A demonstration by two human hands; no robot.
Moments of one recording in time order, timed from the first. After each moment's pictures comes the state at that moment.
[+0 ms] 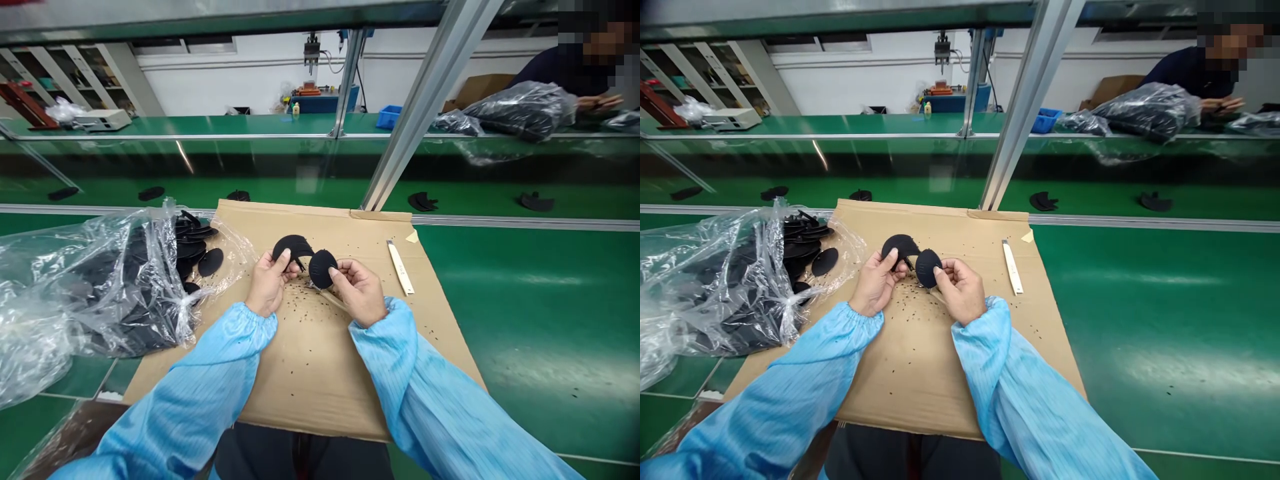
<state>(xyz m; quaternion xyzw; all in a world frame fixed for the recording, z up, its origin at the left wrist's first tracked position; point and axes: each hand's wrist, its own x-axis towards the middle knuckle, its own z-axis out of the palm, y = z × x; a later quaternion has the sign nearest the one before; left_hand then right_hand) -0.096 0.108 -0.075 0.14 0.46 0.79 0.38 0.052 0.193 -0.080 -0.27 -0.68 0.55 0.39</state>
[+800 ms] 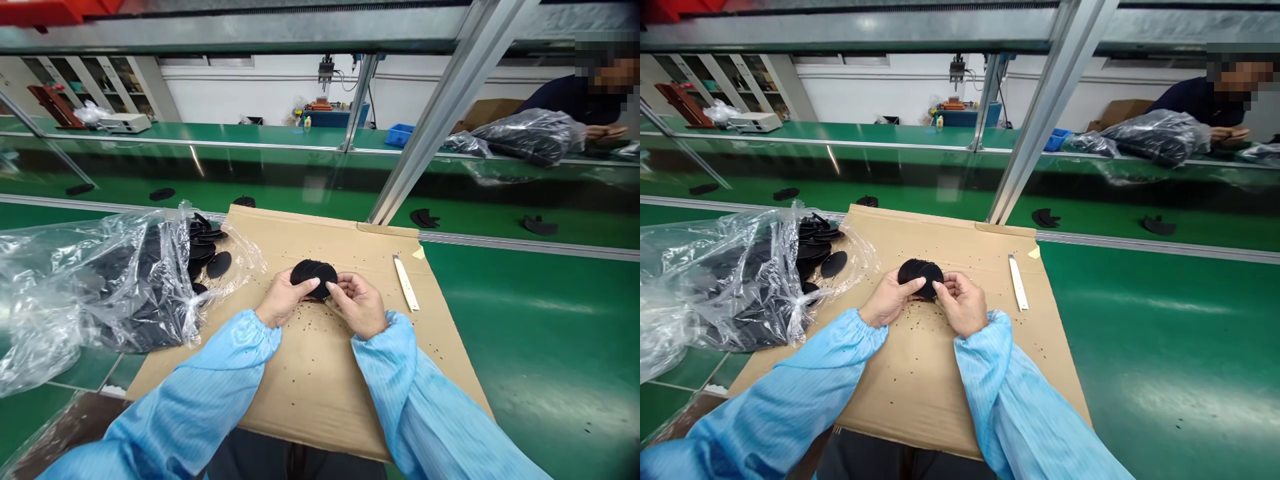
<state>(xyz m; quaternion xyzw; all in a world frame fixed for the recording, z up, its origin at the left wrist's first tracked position) -0.082 0.100 -0.076 0.23 0.42 0.72 0.50 0.053 0.194 -0.085 -0.26 -0.73 0.53 0.34</state>
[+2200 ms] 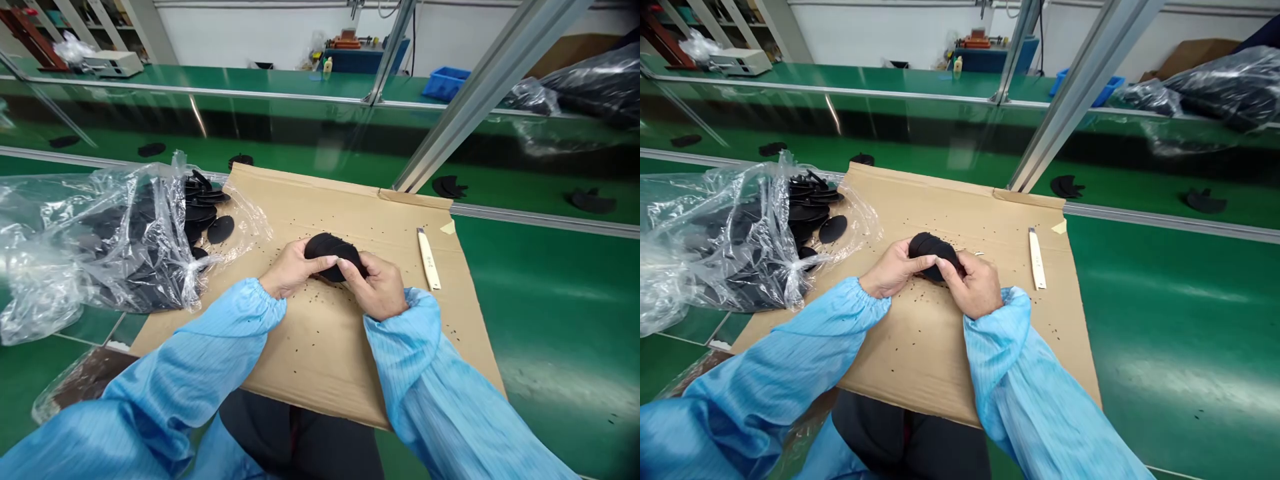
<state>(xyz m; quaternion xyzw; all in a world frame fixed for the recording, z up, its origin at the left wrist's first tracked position) -0.083 0.099 -0.079 0.28 0.41 0.69 0.52 0.061 0.193 -0.073 -0.22 -0.87 0.32 0.32</state>
